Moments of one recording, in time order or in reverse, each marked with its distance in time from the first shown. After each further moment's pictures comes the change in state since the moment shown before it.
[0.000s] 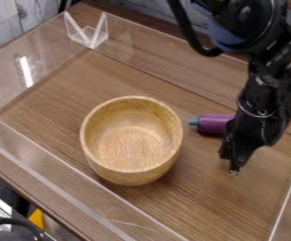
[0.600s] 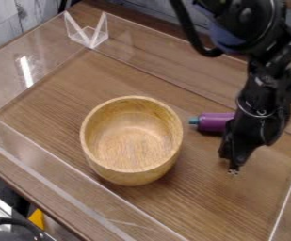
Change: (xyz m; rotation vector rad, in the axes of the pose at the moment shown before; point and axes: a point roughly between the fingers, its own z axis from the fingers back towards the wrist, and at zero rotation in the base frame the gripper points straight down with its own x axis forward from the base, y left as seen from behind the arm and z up) arm -0.002 0.005 -0.004 -0.001 0.008 0.013
